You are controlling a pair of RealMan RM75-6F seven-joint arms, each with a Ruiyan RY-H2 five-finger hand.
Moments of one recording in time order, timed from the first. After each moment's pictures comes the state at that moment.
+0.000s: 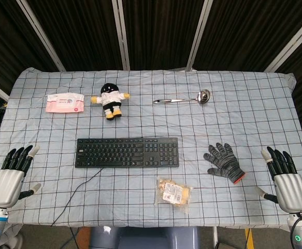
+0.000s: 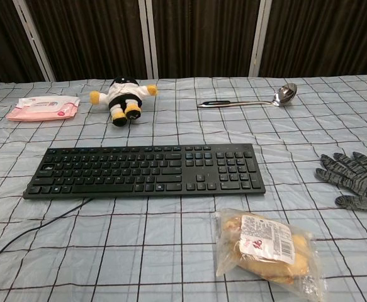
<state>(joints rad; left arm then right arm) -0.10 -1.18 0.01 -1.69 1.57 1.48 0.24 0.08 -1.18 0.04 -1.53 -1.62 1.56 -0.03</state>
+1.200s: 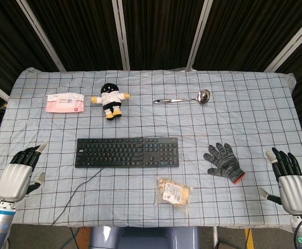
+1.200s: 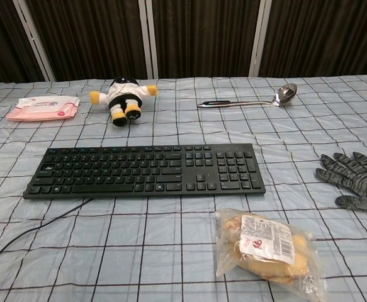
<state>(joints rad) -0.15 -1.20 -0.04 -1.76 1.54 1.42 0.34 0.06 -1.16 0.04 -1.54 -1.60 1.56 -0.03</state>
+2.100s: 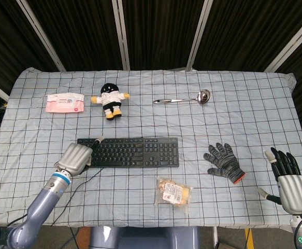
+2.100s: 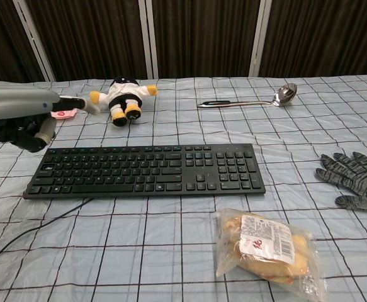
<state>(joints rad) -0.66 -1.26 -0.20 -2.04 0.73 1.02 0.95 0.06 -1.16 0.04 -1.55 -1.60 1.56 0.00</state>
